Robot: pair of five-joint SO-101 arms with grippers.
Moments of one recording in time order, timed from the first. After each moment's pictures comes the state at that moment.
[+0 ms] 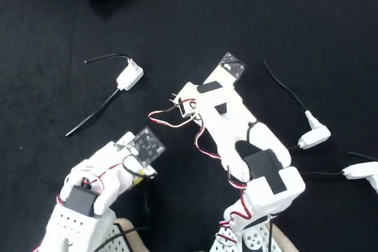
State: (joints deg) left arm 14.1 -93.8 91.0 62.6 -32.9; right arm -20.0 9.5 29.7 45.3 -58.4
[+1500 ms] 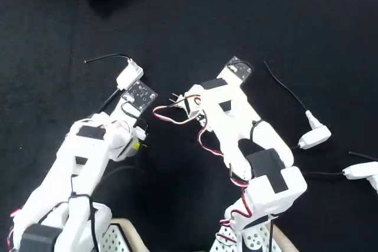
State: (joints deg) left arm 4.0 -27.3 64.1 40.9 -30.5; right arm -17.8 9.5 28.3 53.7 -58.2
